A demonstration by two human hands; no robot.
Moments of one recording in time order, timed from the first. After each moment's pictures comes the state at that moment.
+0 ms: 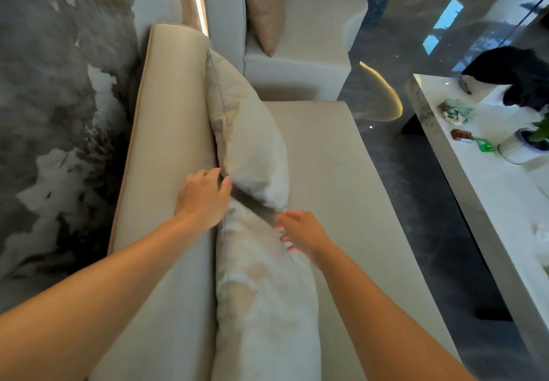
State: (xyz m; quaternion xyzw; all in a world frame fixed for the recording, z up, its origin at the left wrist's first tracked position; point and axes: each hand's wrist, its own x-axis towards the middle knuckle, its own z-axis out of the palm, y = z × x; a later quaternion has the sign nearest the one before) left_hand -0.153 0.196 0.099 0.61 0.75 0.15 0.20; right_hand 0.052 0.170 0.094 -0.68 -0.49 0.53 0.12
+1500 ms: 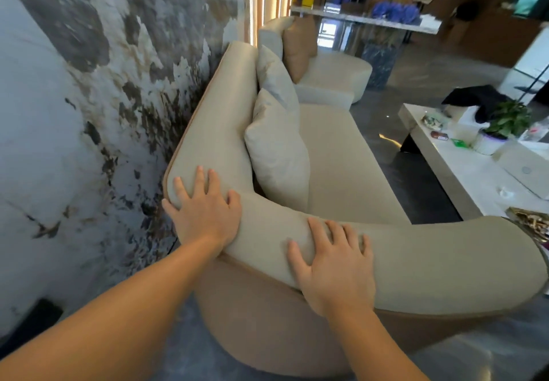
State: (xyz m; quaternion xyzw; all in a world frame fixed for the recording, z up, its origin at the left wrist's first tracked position) left_hand -0.051 -0.374 0.047 0.49 0.85 0.18 0.05; right_hand 0.162 -0.419 0.054 -0.66 -0.74 0.00 0.13
